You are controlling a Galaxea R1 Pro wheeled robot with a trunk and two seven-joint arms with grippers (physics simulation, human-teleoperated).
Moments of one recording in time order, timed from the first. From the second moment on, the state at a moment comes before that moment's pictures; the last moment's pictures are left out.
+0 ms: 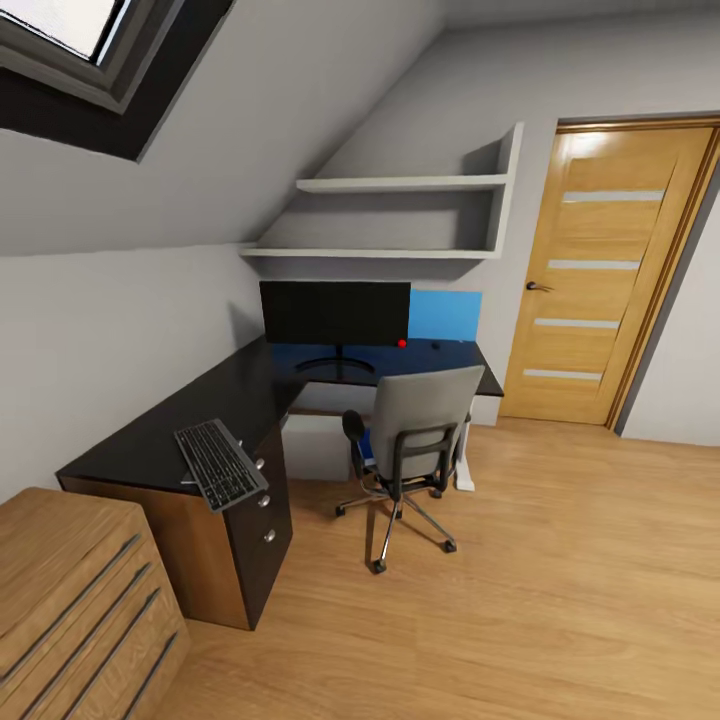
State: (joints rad) left arm 0.02 -0.05 0.00 -0.05 0.00 0.00 0.01; right arm 0.00 0.03 0.00 0.00 -0.01 -0.12 0.00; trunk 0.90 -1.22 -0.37
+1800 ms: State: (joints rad) left arm 0.02 -0.08 0.00 -0.35 0.05 -0.37 0.01; right arm -0.06 0.00 0.00 -0.18 0.00 -0.70 0.00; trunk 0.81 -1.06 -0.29
